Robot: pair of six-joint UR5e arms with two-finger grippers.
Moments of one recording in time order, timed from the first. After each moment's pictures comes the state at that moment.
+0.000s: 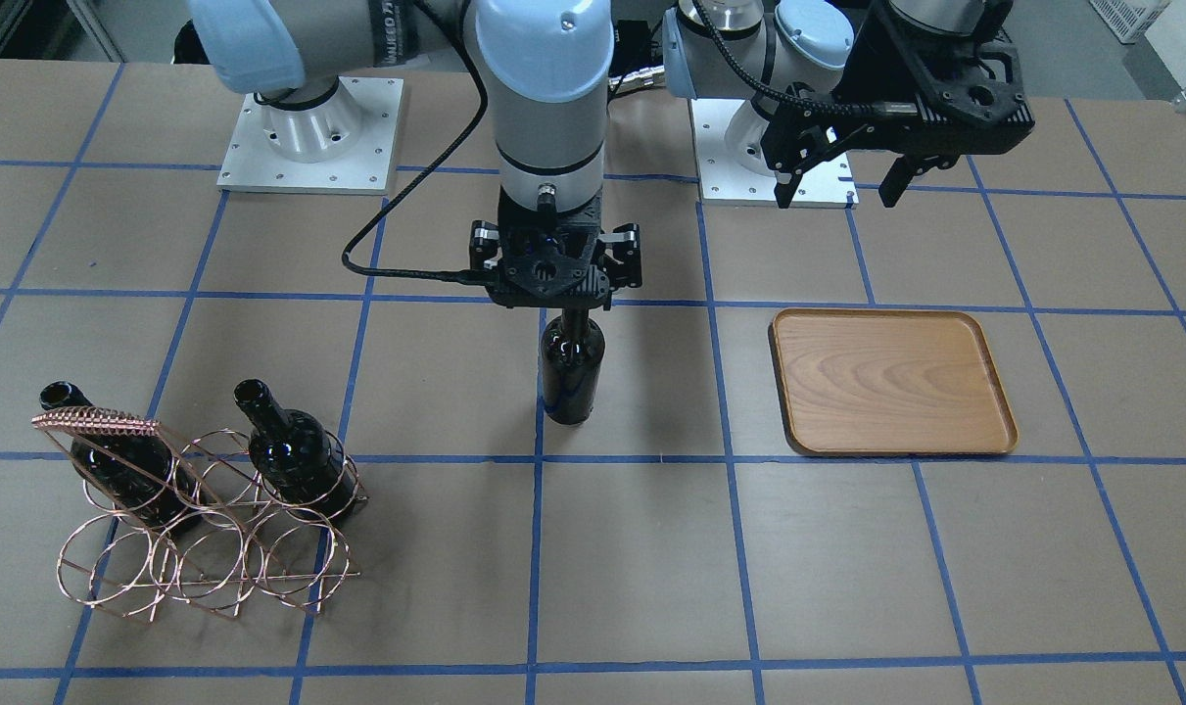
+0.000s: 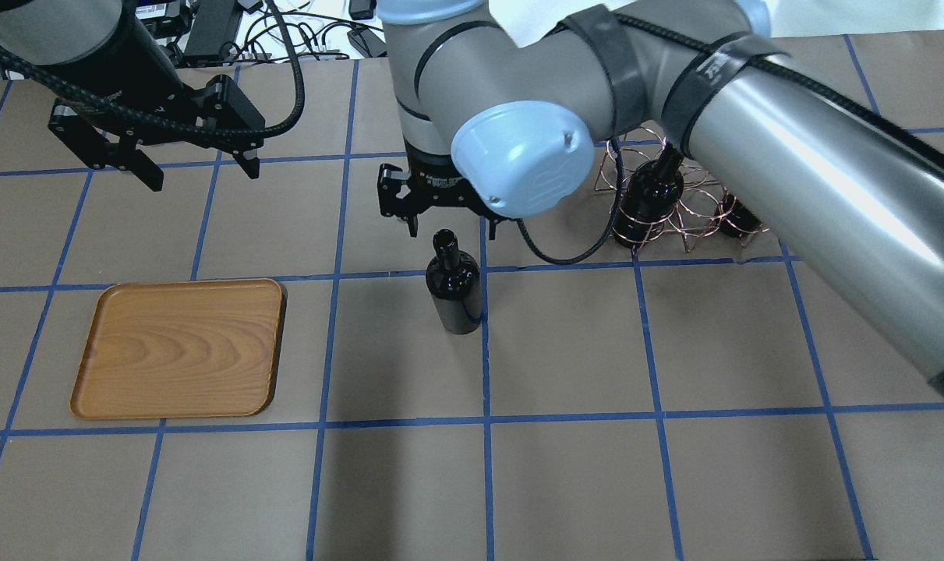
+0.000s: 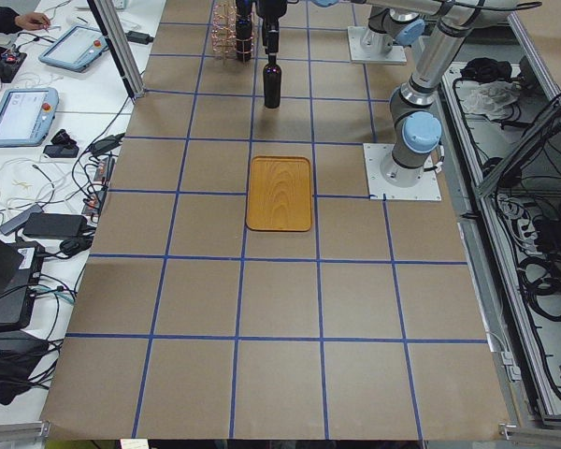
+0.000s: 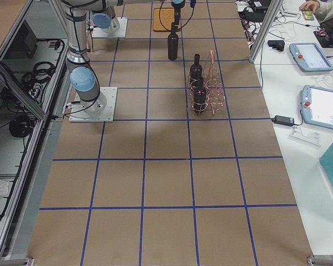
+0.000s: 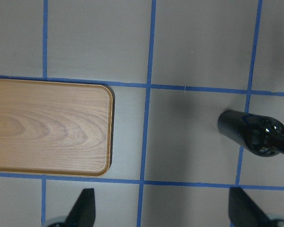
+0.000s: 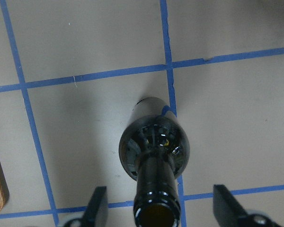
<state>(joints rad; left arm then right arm) -1.56 -1.51 -1.49 -1.68 1.55 -0.06 1.97 -1.29 1.38 -1.67 -1.51 0.42</state>
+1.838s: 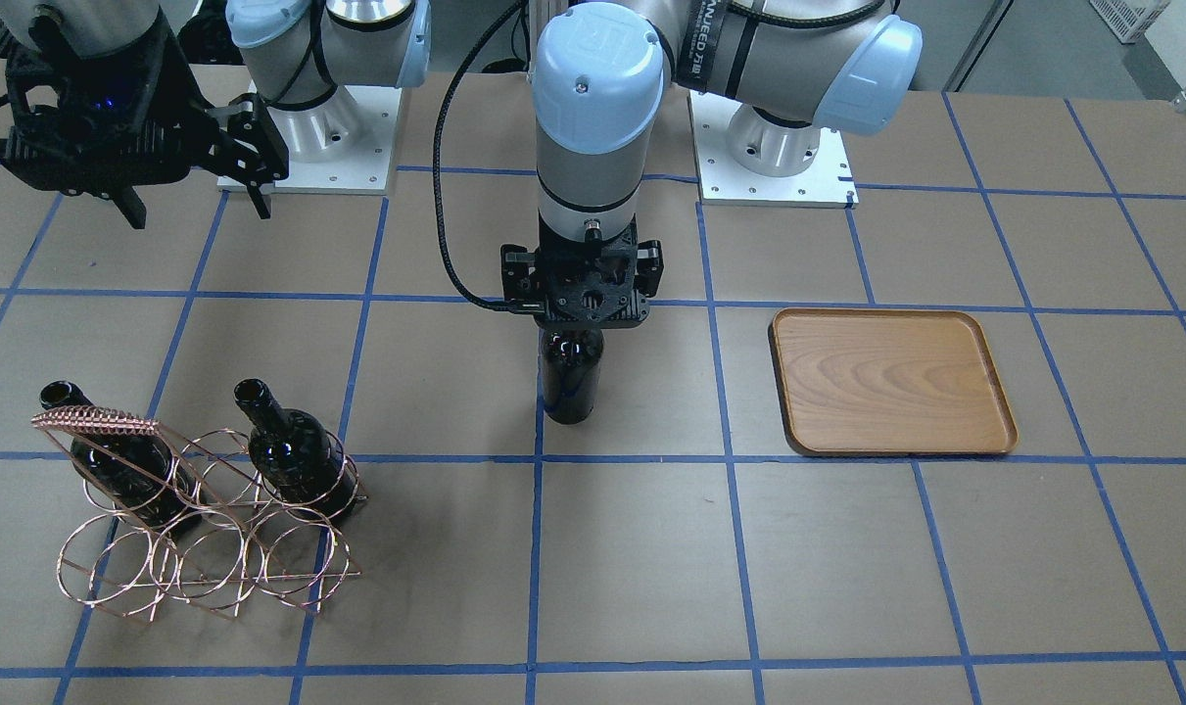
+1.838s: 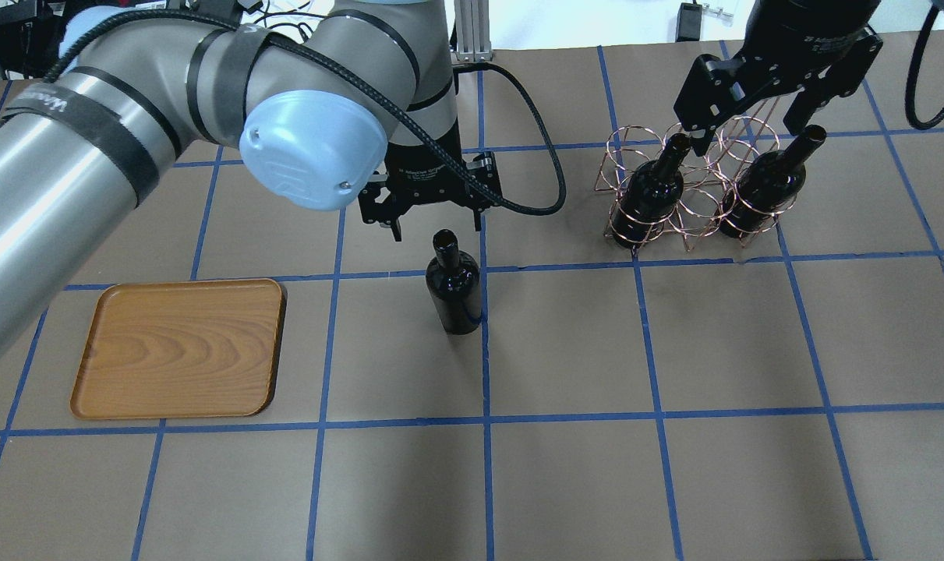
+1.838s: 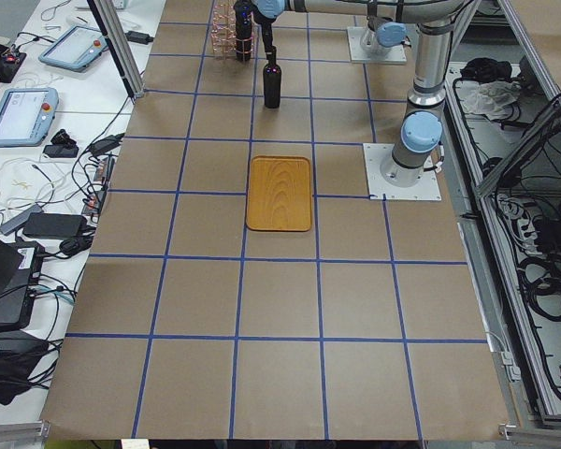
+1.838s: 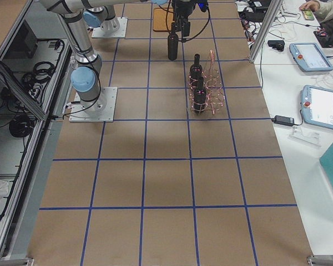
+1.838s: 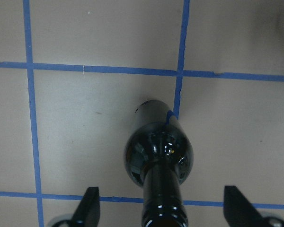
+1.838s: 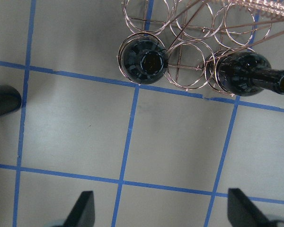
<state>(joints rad) -1.94 -1.84 -1.49 -1.48 1.54 -0.42 1.56 -1.55 1.41 -1.42 -1.63 -0.19</state>
